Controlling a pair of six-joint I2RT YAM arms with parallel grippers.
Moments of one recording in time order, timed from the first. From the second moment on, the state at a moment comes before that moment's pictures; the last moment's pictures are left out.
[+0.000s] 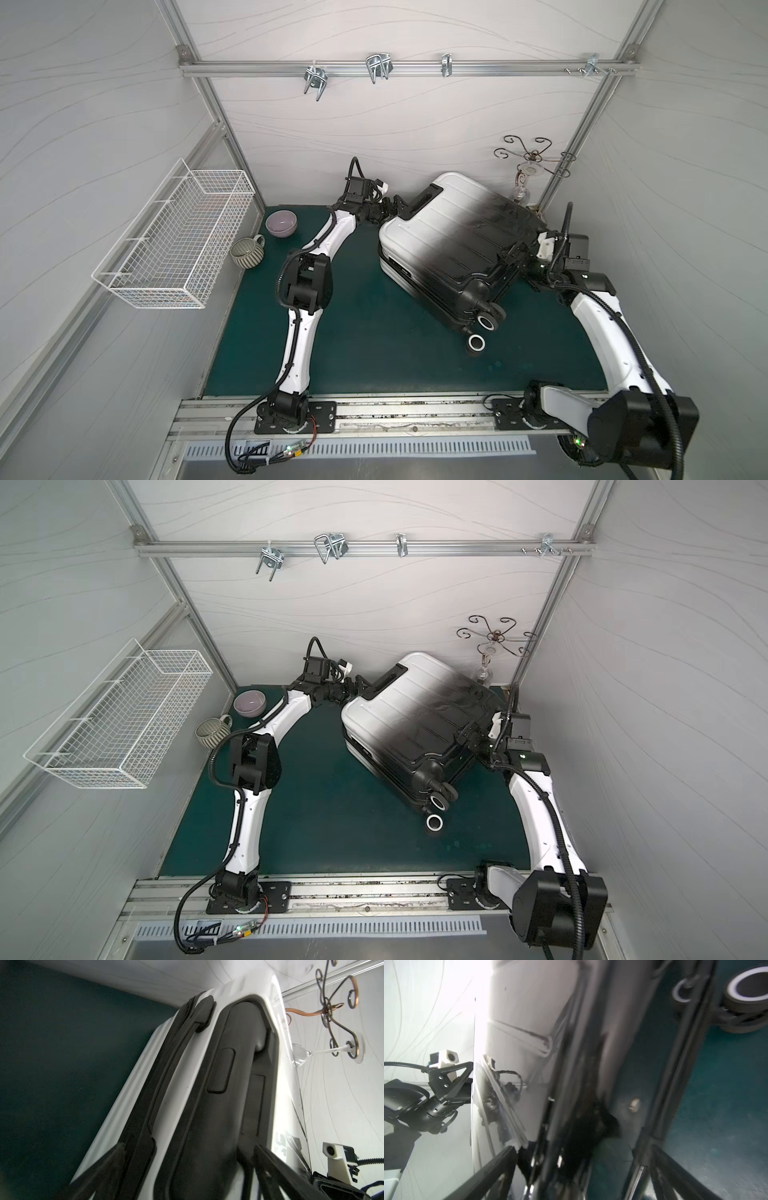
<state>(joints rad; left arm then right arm) -0.27 2.35 2.13 -0.42 0.76 -0.63 -0.02 1.15 1.00 -0.59 -0.41 0.61</state>
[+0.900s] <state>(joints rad) -0.16 1.46 1.21 -0.60 0.46 -0.51 0.30 1.41 1.16 -0.43 -0.31 0.53</state>
